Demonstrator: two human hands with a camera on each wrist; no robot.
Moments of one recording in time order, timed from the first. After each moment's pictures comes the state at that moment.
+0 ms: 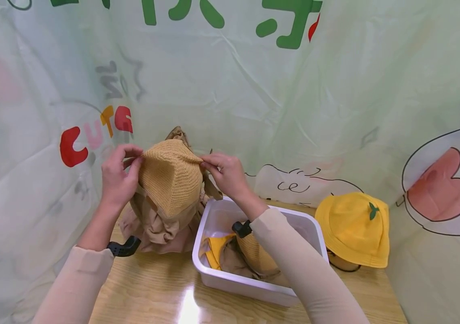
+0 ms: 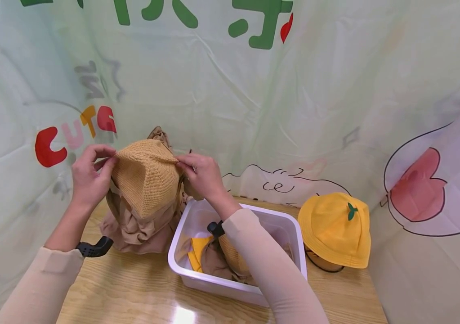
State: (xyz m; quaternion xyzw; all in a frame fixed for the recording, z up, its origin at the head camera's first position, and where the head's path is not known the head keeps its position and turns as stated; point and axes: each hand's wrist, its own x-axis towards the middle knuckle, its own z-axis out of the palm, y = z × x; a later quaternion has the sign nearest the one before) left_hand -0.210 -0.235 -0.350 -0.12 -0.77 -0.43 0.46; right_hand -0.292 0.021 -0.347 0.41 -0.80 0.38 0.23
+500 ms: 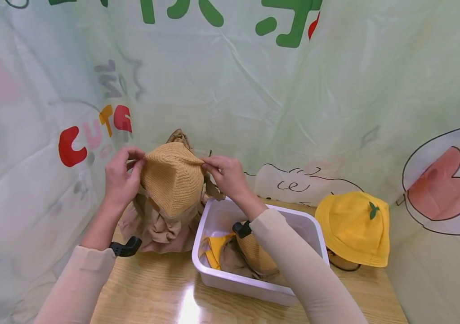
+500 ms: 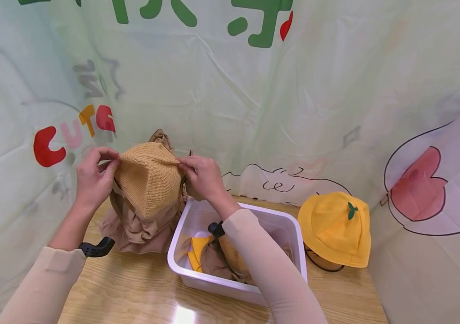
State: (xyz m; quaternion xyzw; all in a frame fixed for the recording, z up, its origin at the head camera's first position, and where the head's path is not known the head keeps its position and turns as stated) left_hand -0.216 -0.237 -0.360 -0.12 -0.78 -0.42 0.44; right_hand -0.297 0.024 -0.358 0.38 -0.82 0.36 0.21
